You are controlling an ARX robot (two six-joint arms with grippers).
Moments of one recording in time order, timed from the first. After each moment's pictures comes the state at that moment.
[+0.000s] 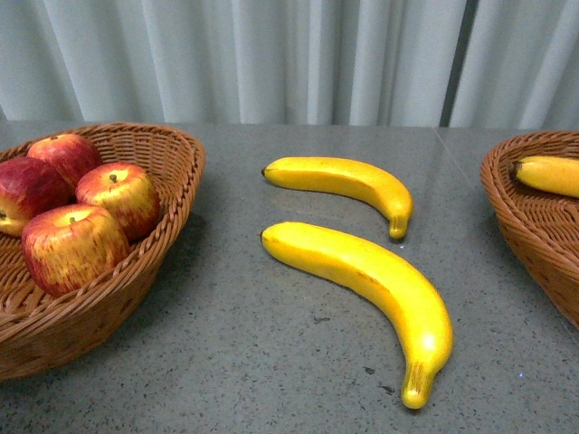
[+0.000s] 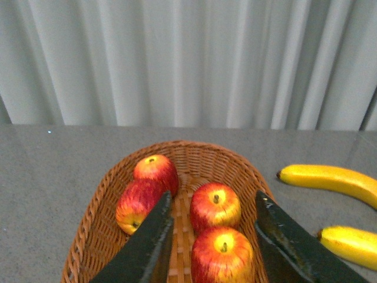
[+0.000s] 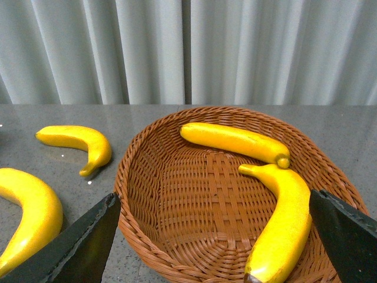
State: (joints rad) left arm -0.29 0.63 0.30 0.33 -0.30 0.02; right arm 0.00 0.00 0.01 0.00 0.00 0.00
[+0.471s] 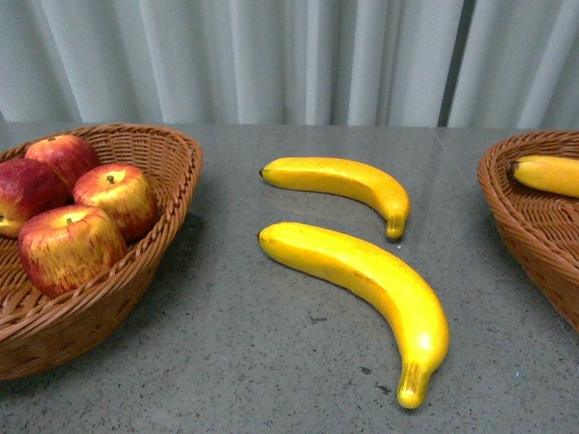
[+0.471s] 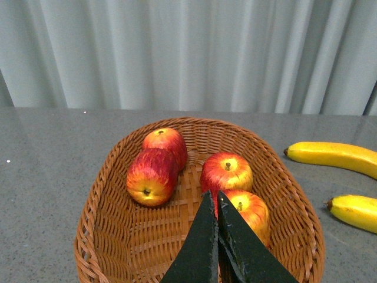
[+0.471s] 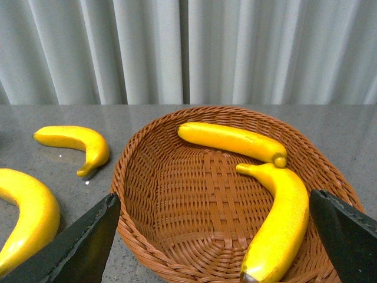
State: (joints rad) left arm -0.13 0.45 0.13 0.31 -0.14 0.00; right arm 0.00 0.00 0.01 0.00 0.00 0.00
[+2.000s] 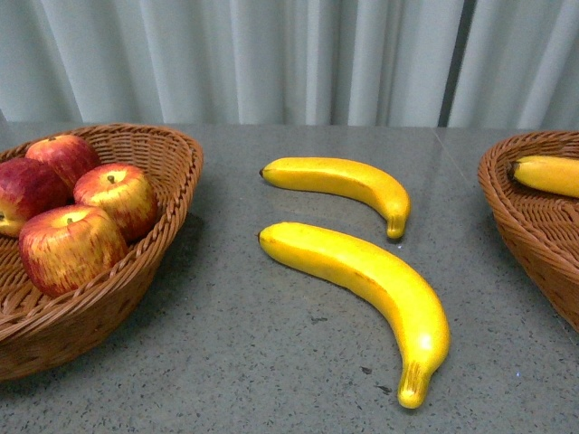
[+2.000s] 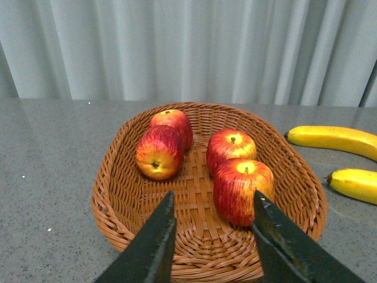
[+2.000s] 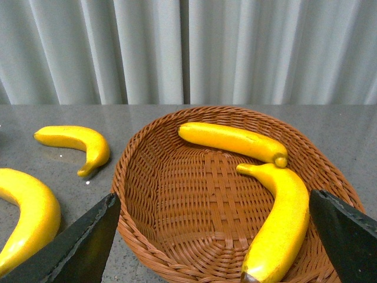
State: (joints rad) left arm 0.00 0.01 0.01 0.00 0.00 0.00; right arm 0.00 0.00 0.01 0.00 0.00 0.00
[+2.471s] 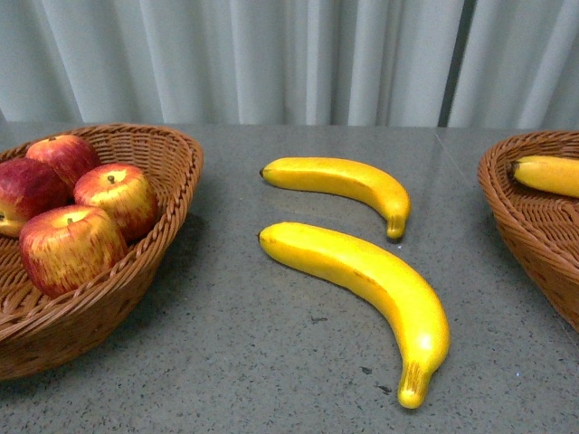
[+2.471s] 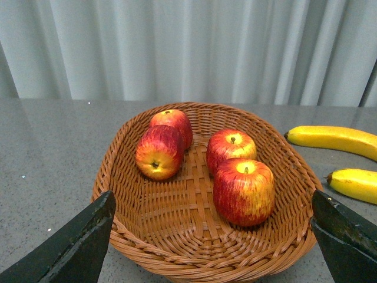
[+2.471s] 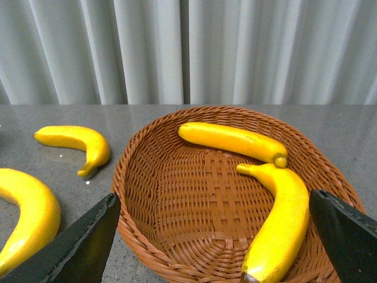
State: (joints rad) left arm 0.00 0.01 0.01 0.00 0.00 0.00; right arm 0.00 0.00 0.01 0.00 0.00 0.00
